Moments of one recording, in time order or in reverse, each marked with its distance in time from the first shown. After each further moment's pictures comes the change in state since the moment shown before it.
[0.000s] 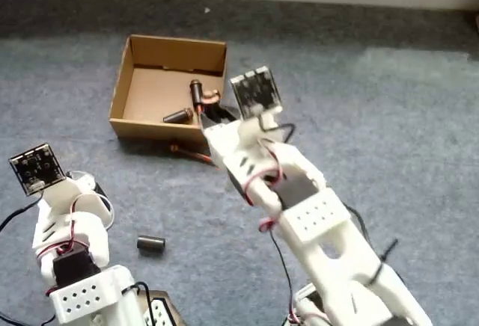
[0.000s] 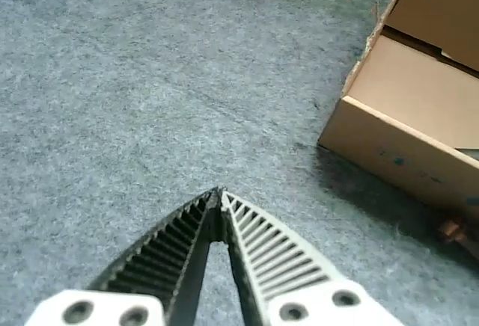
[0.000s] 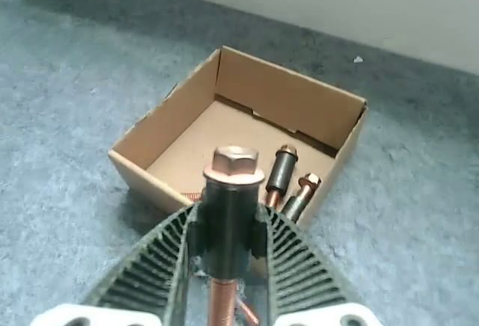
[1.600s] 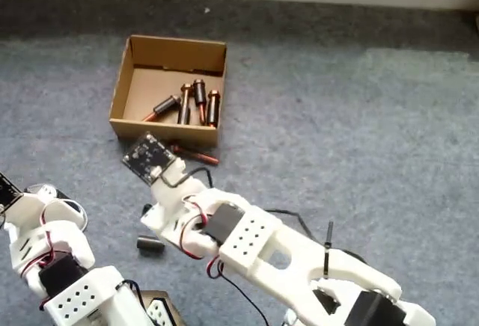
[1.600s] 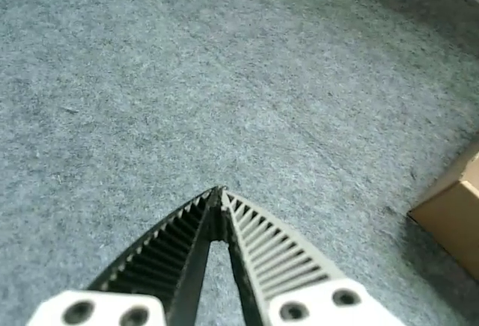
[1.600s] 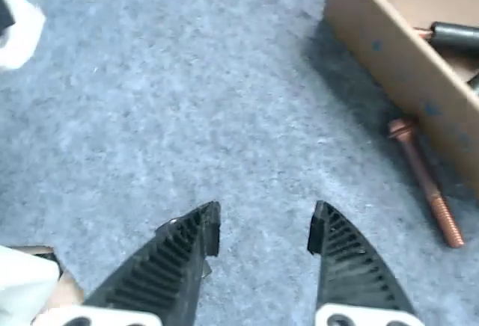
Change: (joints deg) left arm -15.5 0.1 1.1 -4.3 5.0; right arm -26.9 10.3 0.0 12.9 0.0
